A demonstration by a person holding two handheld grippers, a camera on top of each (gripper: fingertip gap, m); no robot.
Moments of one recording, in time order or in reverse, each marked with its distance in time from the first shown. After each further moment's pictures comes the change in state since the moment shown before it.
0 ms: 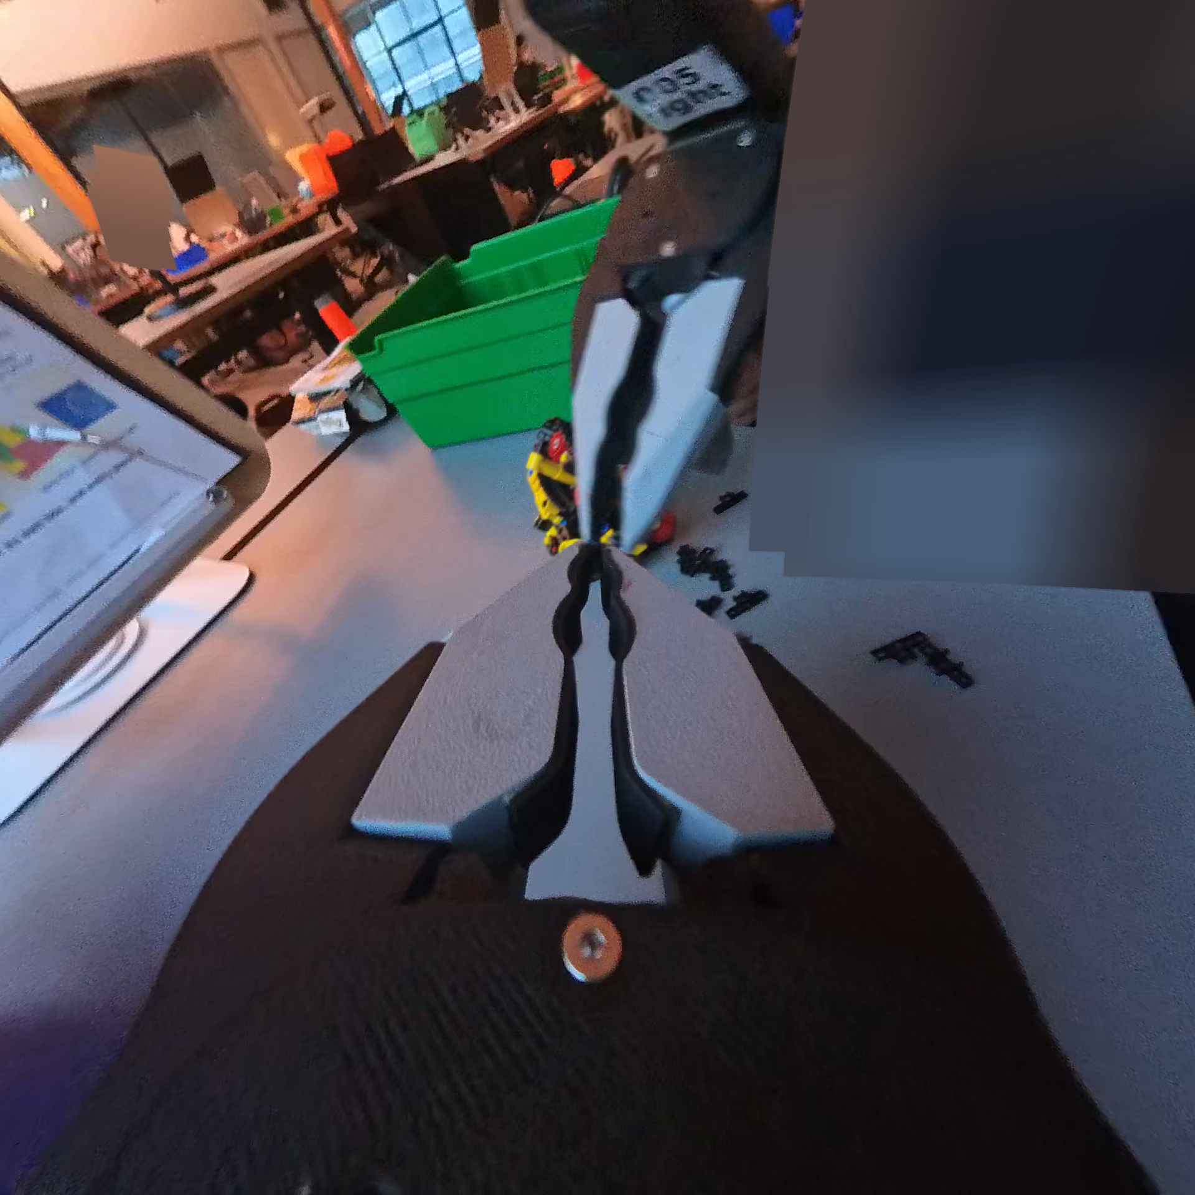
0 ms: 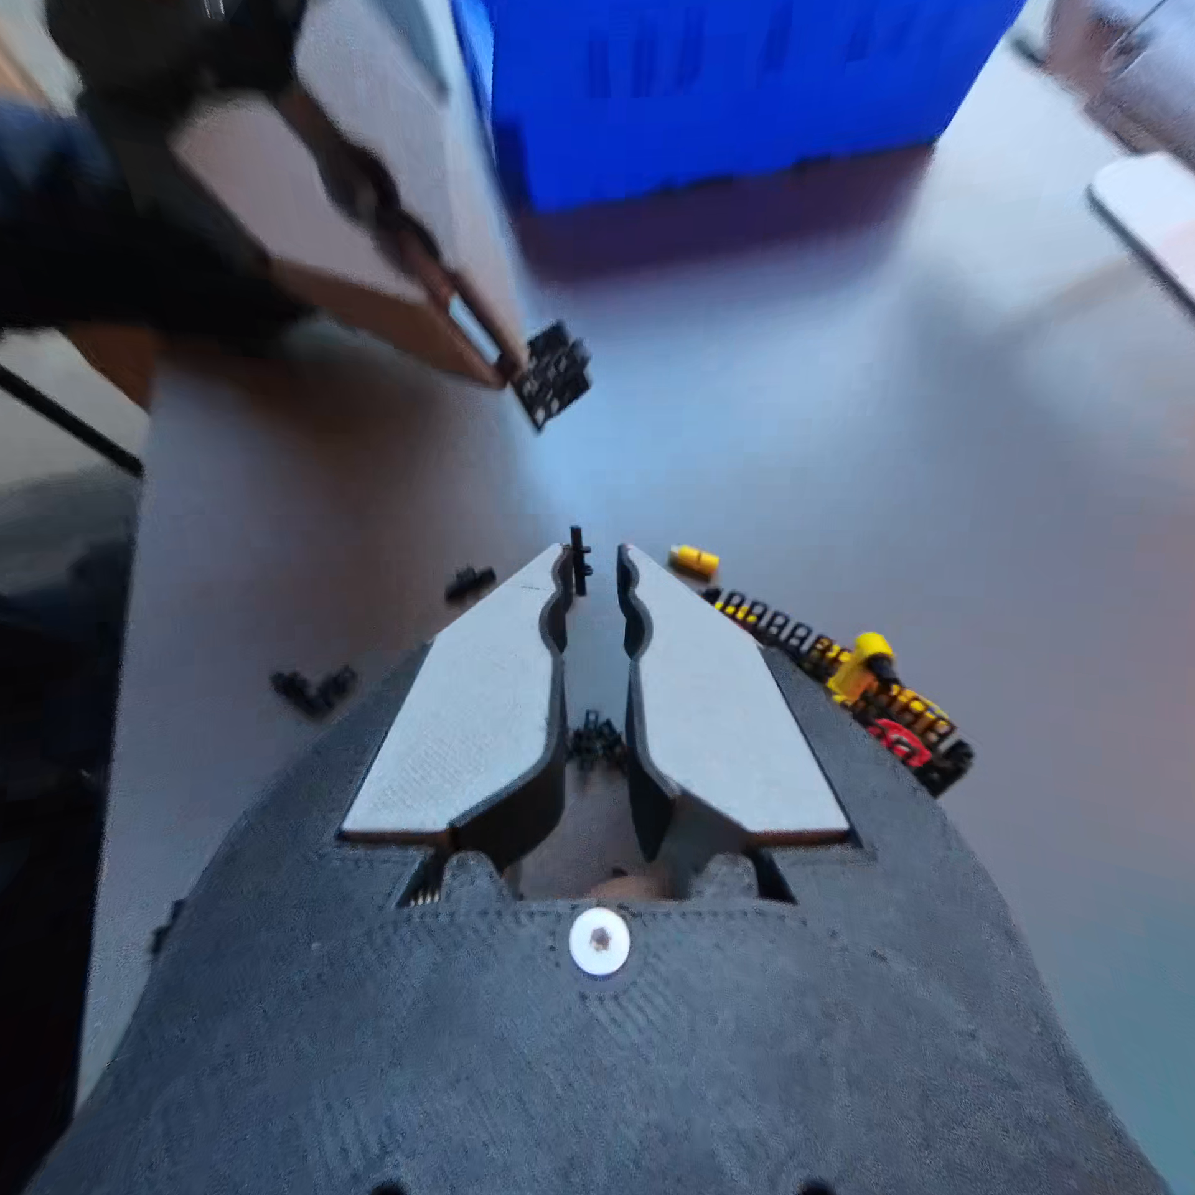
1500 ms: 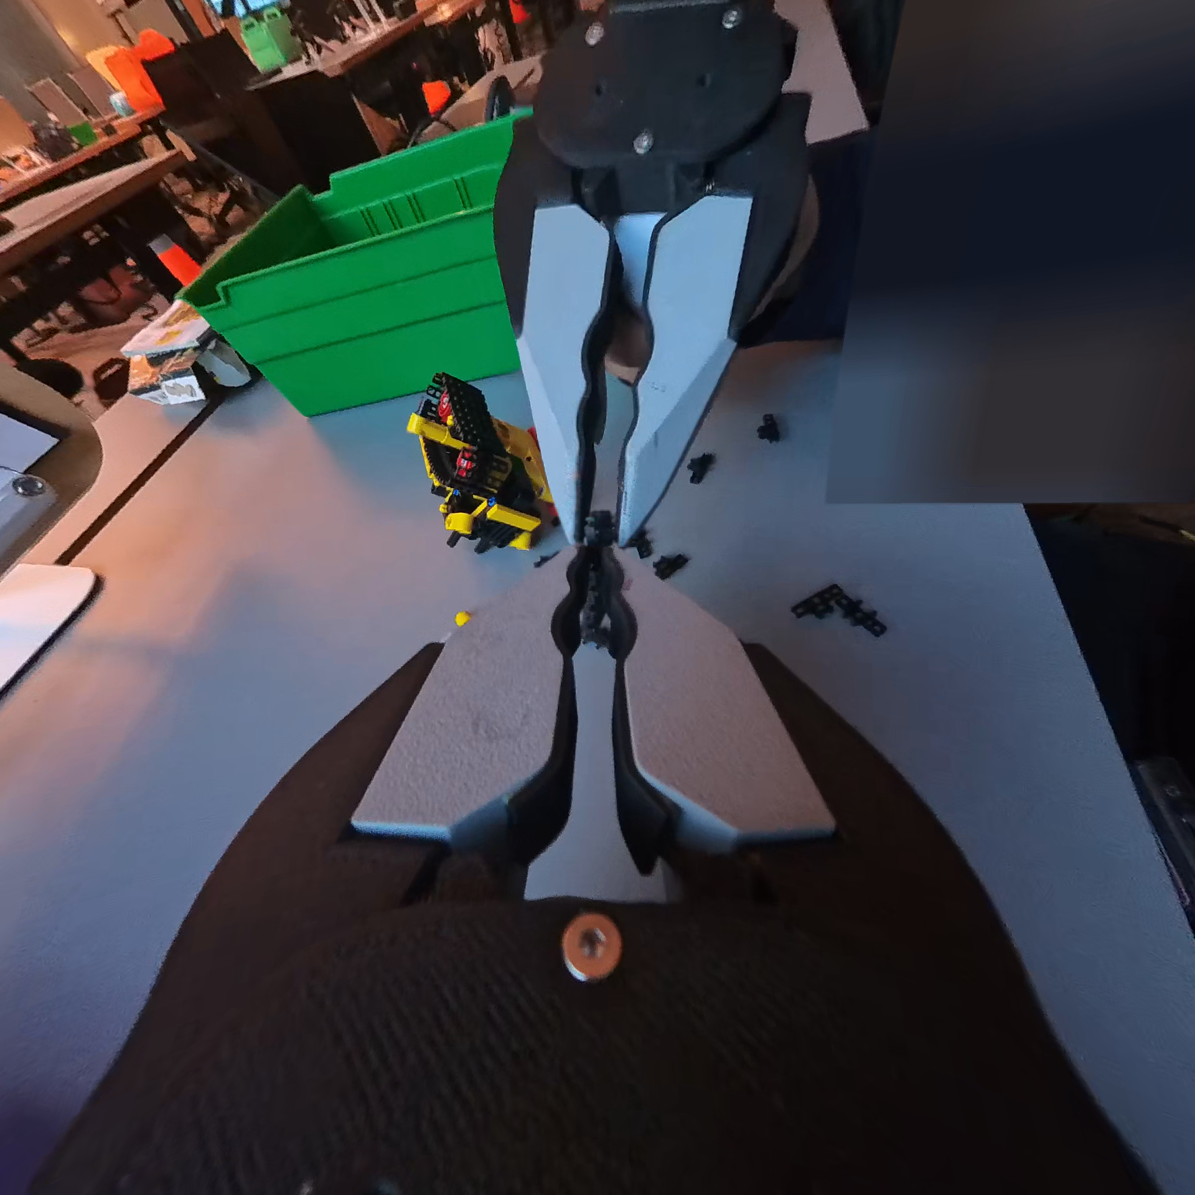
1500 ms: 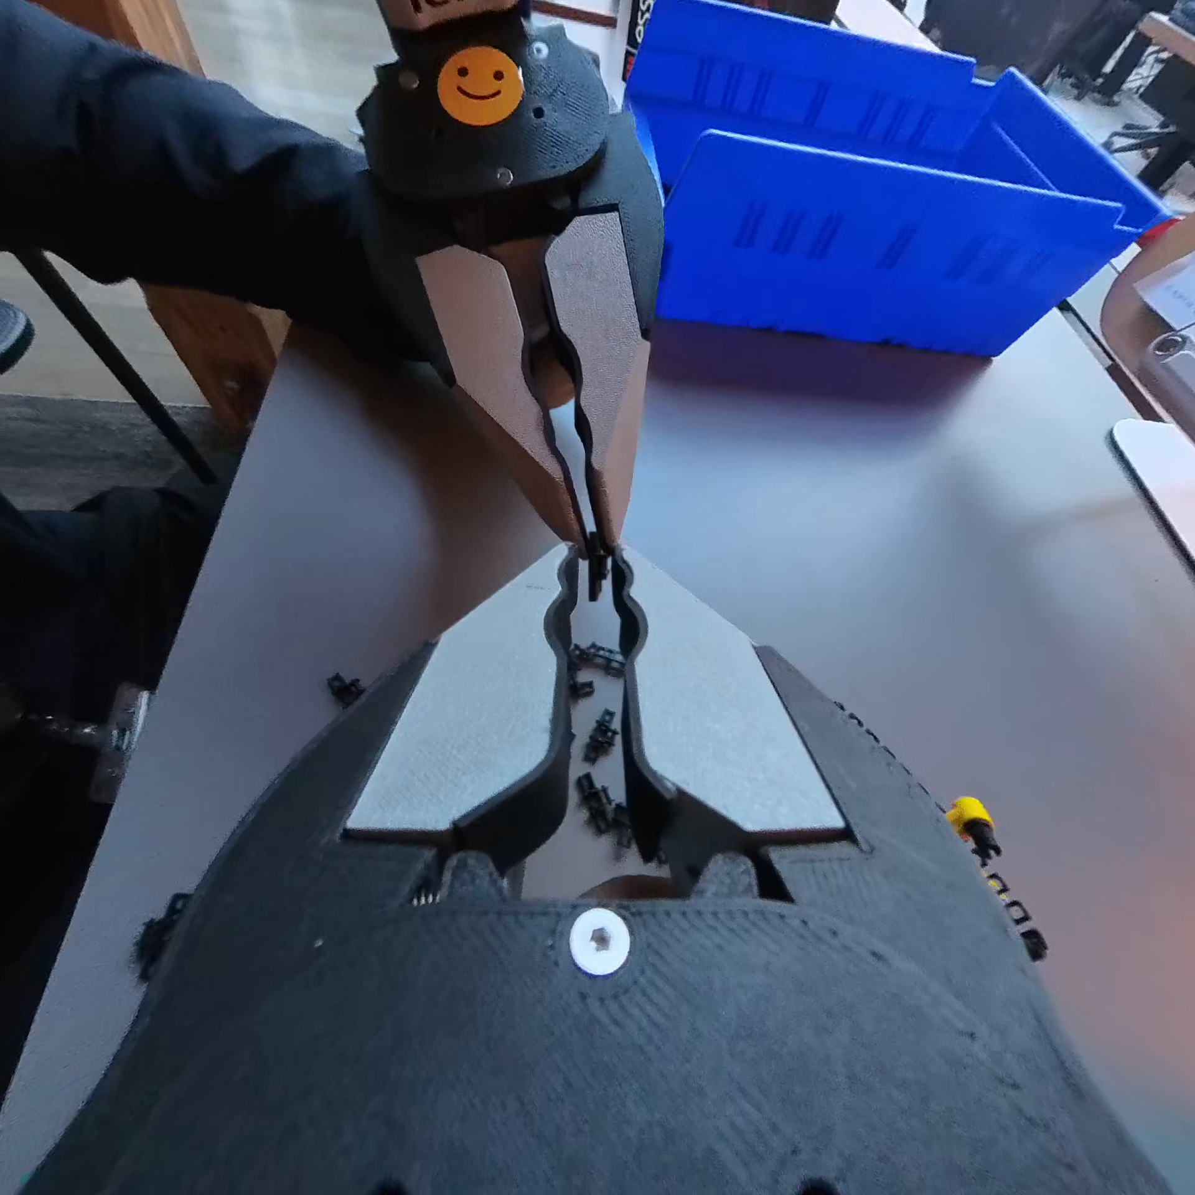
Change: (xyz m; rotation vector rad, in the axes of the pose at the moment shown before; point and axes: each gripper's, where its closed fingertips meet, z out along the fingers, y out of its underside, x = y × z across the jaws) left arm 0.029 0.014 0.008 -0.075 0.173 -0.006; right arm -0.043 -0.018 0.001 0.102 -0.086 -0.259
